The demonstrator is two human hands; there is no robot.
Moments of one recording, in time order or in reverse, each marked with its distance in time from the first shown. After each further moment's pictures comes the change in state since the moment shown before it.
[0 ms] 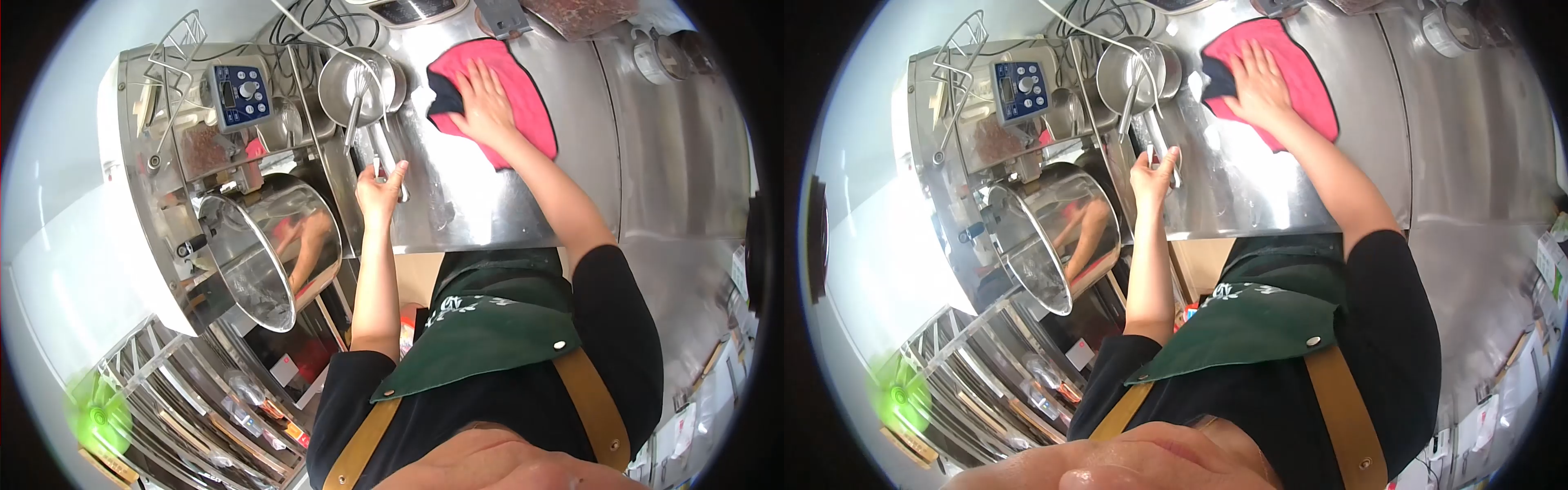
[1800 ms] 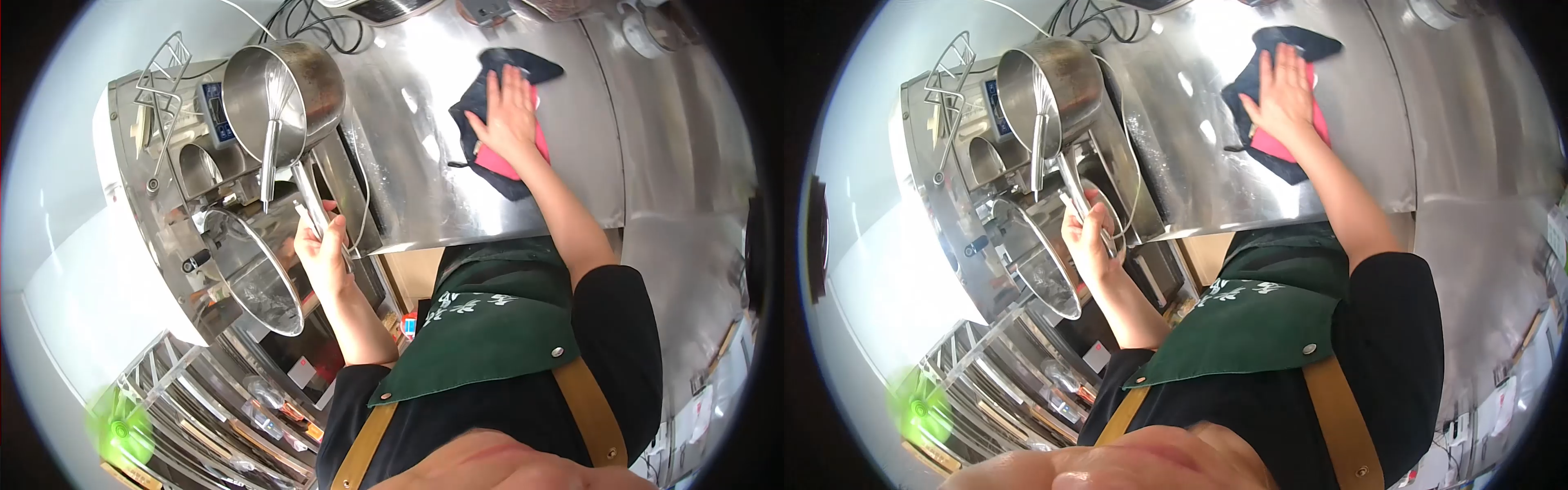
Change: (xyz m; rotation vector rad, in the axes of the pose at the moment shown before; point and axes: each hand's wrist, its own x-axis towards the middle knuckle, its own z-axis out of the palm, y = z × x) left_hand -0.066 0.086 -0.123 -0.660 -0.070 0.018; right_hand -0.052 0.010 -0.016 -0.157 0.048 0.233
